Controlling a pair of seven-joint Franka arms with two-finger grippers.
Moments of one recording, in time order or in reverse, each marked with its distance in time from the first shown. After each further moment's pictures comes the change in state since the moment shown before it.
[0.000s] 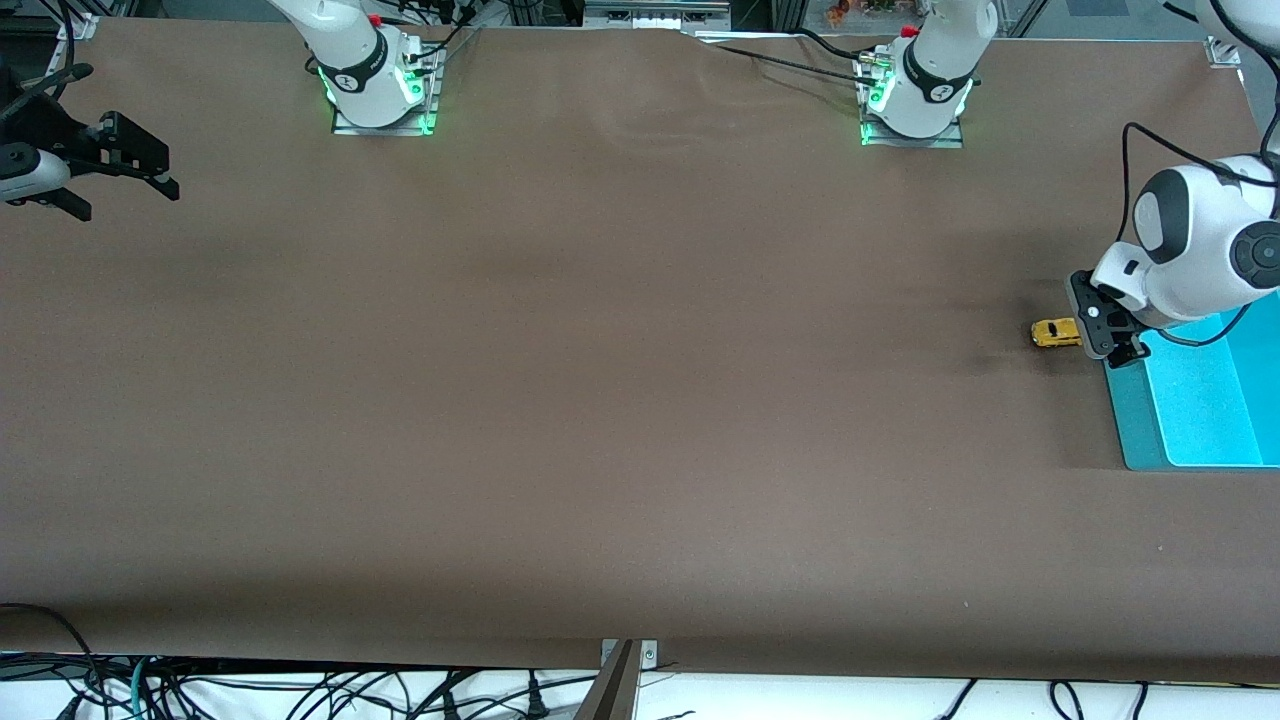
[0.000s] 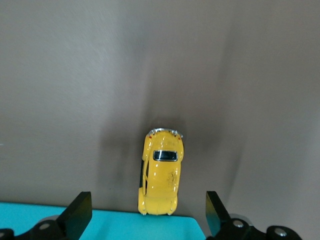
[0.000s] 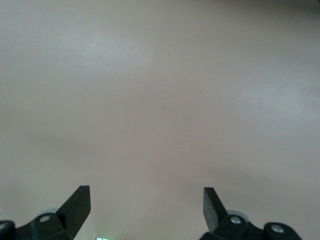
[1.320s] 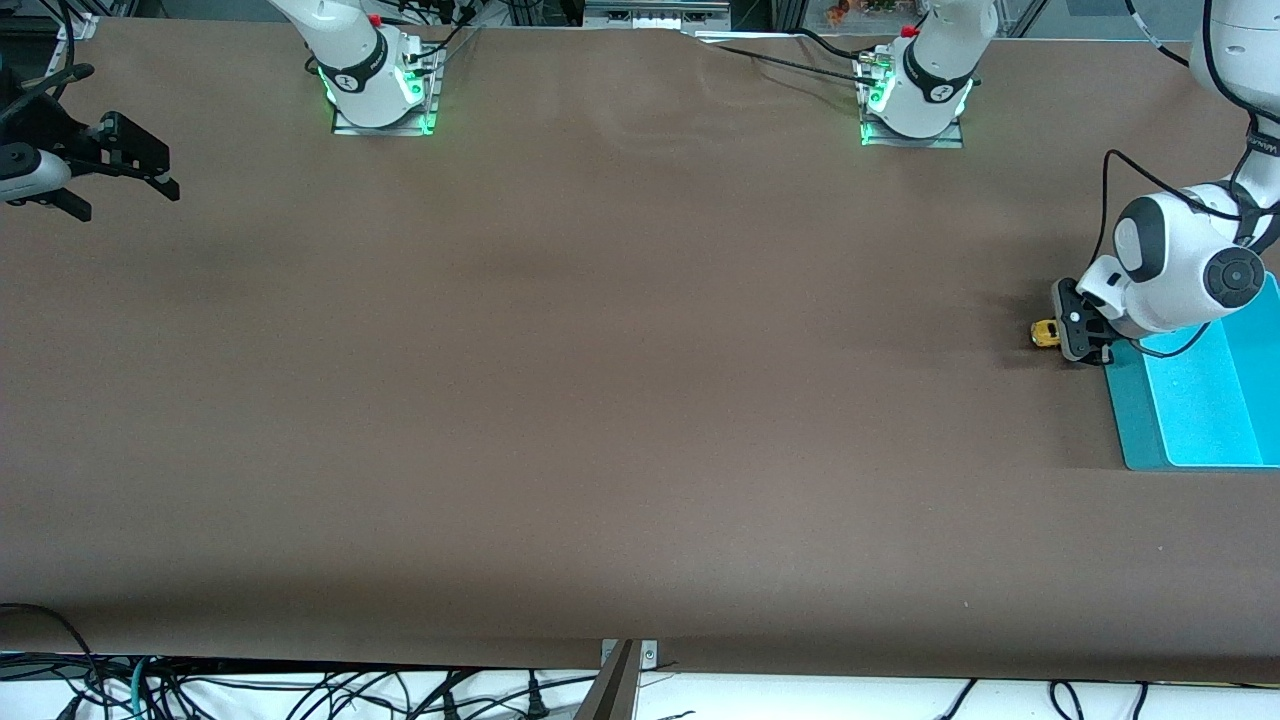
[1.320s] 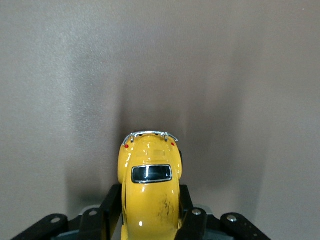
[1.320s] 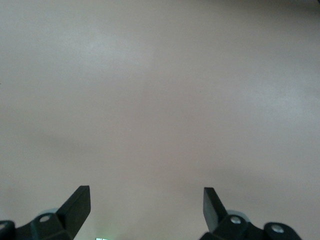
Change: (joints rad) left arm 0.067 0.123 -0.025 -0.004 0.000 0.098 0.102; right arm 0.001 0.000 0.001 0.000 -0.002 0.002 0.001
